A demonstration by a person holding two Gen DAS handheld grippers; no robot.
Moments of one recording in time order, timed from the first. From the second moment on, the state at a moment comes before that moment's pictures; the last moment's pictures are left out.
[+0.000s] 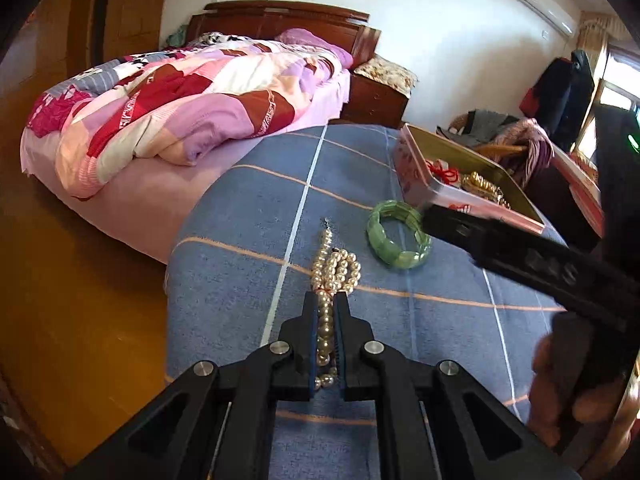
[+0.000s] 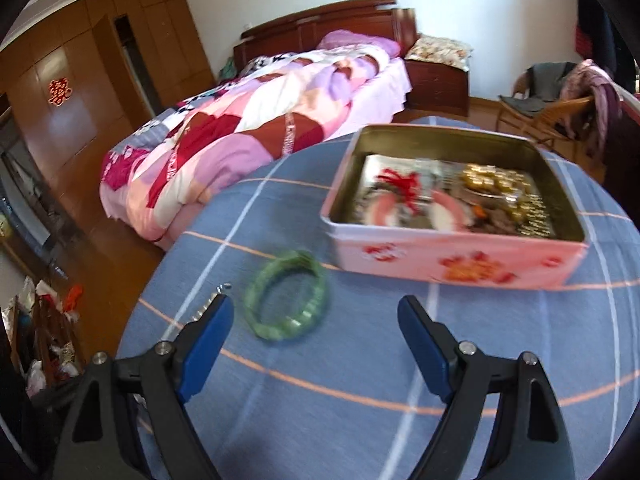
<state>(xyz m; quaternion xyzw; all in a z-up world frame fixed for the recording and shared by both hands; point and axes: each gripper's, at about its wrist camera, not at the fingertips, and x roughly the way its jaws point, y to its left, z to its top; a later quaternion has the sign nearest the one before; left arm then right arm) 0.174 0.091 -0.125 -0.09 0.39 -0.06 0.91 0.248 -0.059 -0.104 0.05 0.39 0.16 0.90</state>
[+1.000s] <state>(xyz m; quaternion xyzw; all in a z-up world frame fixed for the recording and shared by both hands) 0.185 0.056 -0.135 0.11 0.40 0.00 0.91 0.205 -0.123 -0.108 0.08 0.39 0.15 0.90</state>
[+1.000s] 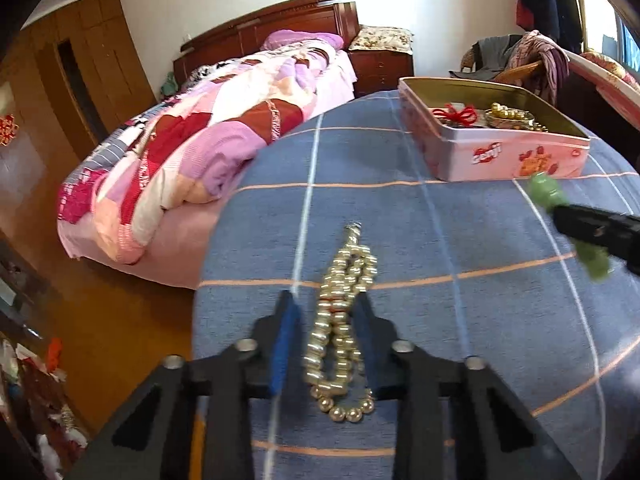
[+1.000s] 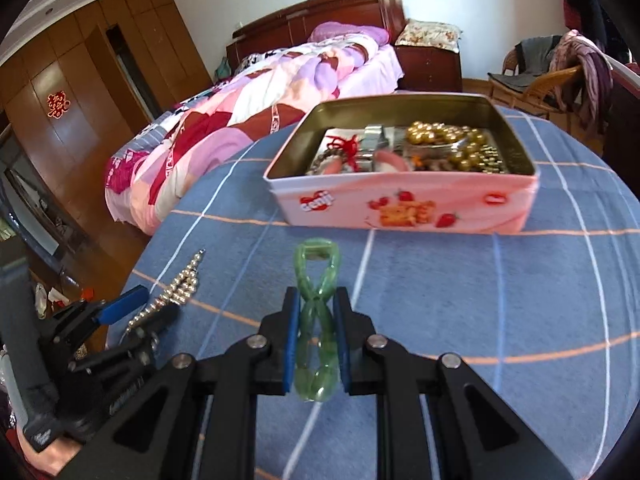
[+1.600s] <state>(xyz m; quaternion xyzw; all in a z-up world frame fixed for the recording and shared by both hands) 0.157 0.043 -0.095 -0.02 0.36 -0.10 0.93 0.171 -0.159 -0.093 0.06 0.33 0.06 0.94</state>
